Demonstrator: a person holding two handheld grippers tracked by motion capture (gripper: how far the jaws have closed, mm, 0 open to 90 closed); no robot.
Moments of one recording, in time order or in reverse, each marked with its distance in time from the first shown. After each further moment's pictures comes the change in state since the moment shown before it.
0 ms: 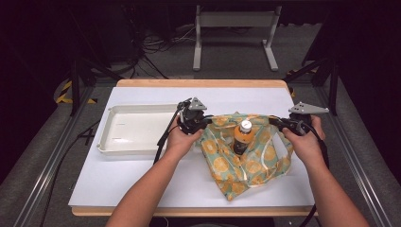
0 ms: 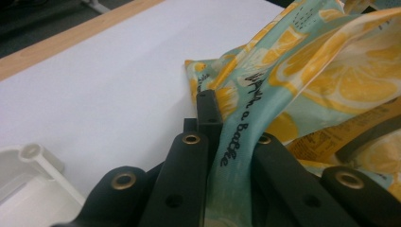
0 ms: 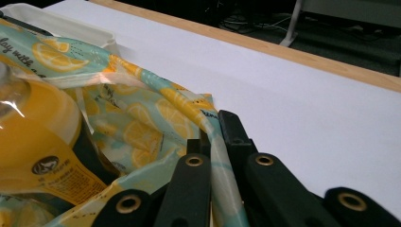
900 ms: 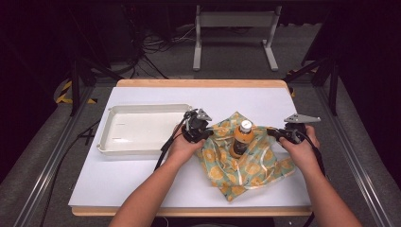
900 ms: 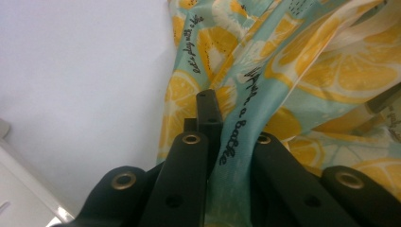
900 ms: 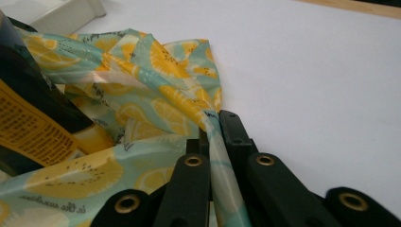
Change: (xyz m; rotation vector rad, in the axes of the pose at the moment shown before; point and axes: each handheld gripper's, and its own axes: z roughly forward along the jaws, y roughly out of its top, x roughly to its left) left arm -0.006 -0.024 0.028 0.146 -0.020 0.009; right arm -0.009 -0.042 0.022 0.094 0.016 0.047
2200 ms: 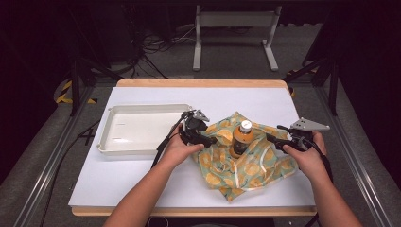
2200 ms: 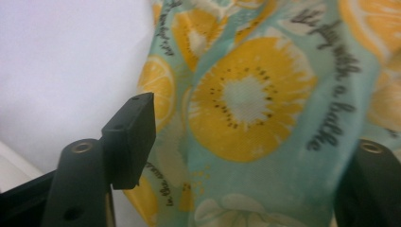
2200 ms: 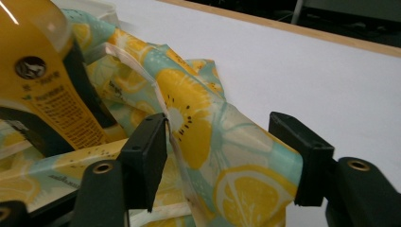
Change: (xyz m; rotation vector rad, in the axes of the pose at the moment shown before) left arm -0.004 0.001 -0.021 0.017 -0.091 0.016; right arm 0.011 -0.007 -0.026 -0.112 -0.007 -0.058
